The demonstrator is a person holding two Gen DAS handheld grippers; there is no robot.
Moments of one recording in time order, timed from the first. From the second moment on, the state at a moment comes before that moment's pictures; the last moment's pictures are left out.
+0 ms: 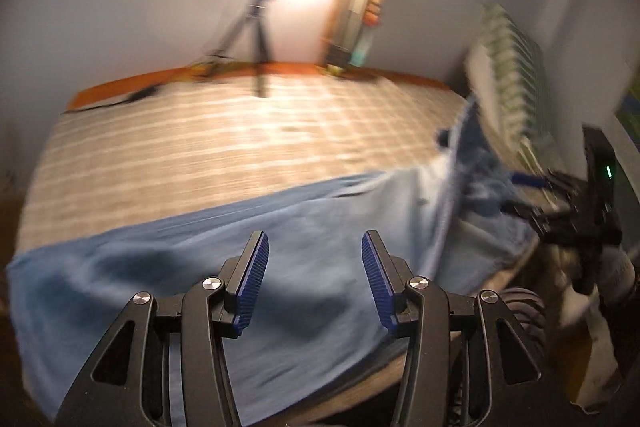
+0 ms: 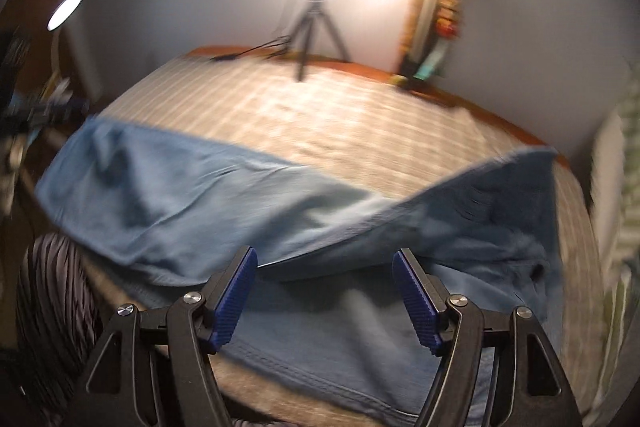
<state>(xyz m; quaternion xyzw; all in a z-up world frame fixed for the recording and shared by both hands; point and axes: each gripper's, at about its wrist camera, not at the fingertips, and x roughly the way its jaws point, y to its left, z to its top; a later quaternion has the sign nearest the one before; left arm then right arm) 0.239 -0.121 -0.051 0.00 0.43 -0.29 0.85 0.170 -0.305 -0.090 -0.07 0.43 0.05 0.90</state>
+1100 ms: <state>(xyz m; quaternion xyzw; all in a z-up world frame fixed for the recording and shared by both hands) 0.244 -0.310 -0.153 0.07 0.51 -0.40 0.76 0.341 -0.516 -0.129 0.19 0.49 -0.25 0.81</state>
